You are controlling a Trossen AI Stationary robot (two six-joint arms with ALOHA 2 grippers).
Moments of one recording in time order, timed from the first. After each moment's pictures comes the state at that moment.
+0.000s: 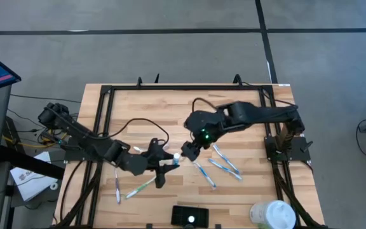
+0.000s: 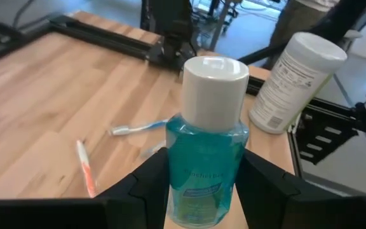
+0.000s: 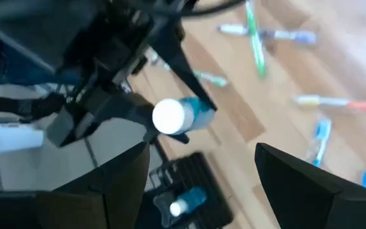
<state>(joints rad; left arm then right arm) -0.49 1.41 1.06 -0.12 -0.58 -0.53 0.16 1.85 2.14 -1.16 -0.13 0.94</state>
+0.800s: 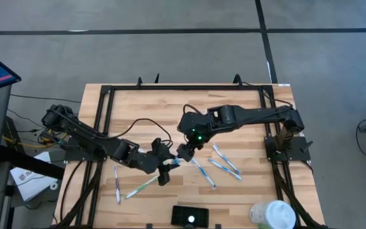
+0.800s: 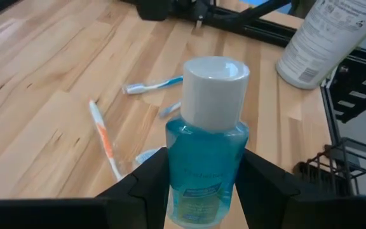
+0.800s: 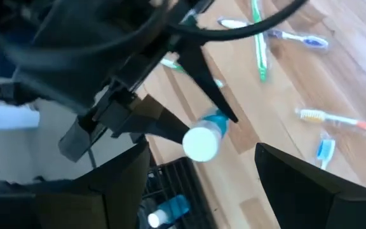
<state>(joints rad) -0.43 1.48 1.06 -0.24 -0.49 -0.54 0.13 1.85 1.94 -0.98 -0.21 0.81</state>
